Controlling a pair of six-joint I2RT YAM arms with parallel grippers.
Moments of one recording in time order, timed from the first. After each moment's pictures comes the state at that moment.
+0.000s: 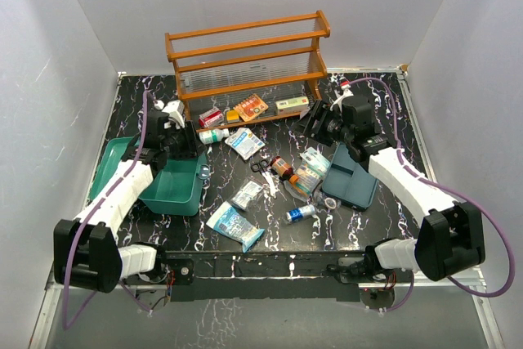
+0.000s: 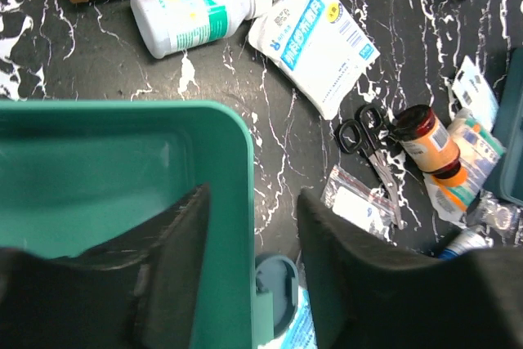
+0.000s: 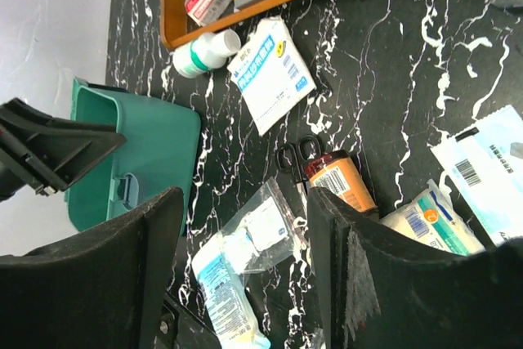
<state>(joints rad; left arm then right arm) -0.19 1.24 0.84 -0.30 0.23 -0.31 0.32 1.31 0.95 -0.13 -0.34 0.70</state>
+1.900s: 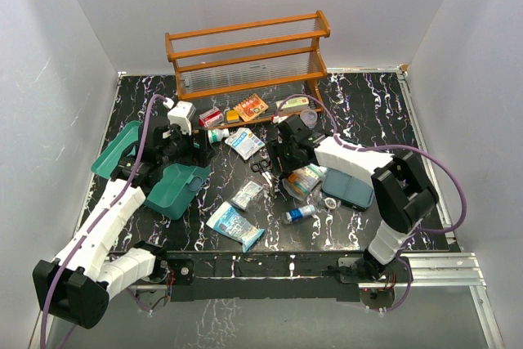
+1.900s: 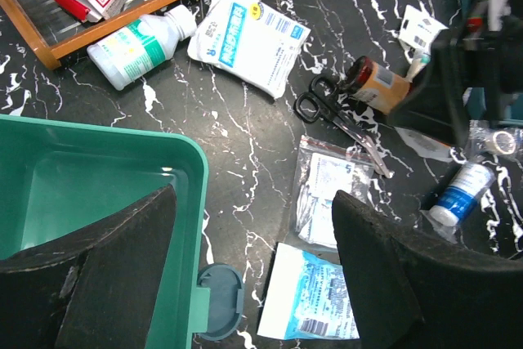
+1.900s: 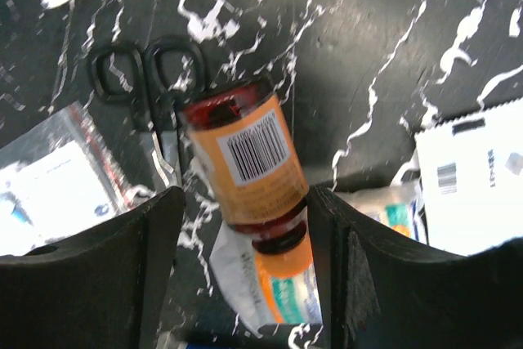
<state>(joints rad) -0.32 1.00 0.89 -0.45 0.22 -0.15 0.64 1.75 1.18 -0.46 0.01 0.24</state>
